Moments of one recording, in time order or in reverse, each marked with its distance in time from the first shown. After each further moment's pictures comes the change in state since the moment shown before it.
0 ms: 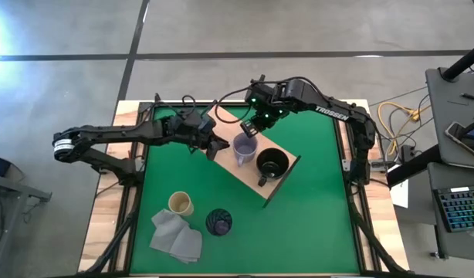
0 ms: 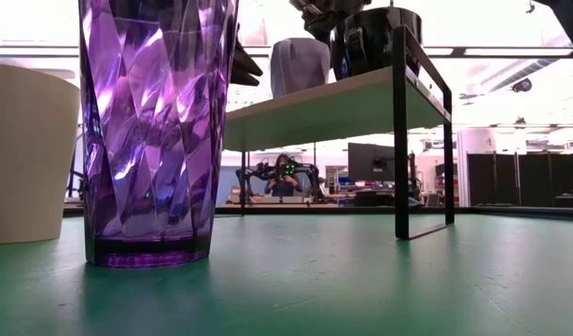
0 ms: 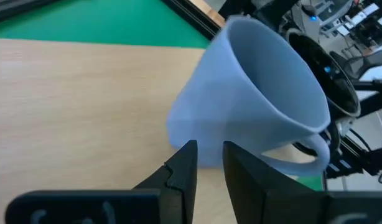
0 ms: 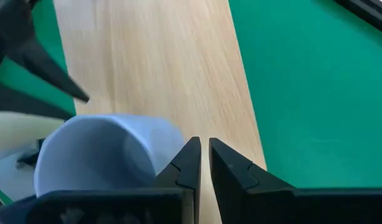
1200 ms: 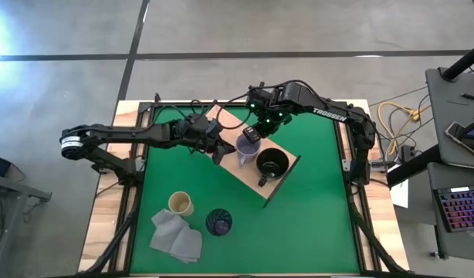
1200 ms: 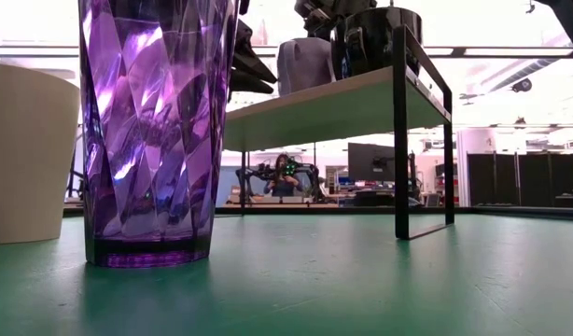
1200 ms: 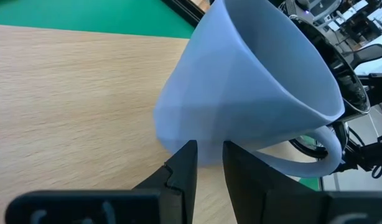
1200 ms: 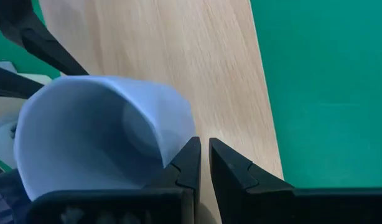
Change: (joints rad) left arm -0.029 0.090 0.001 0.095 0.010 -0.018; right arm 0.012 0.000 -0.051 -0.058 -0.087 0.015
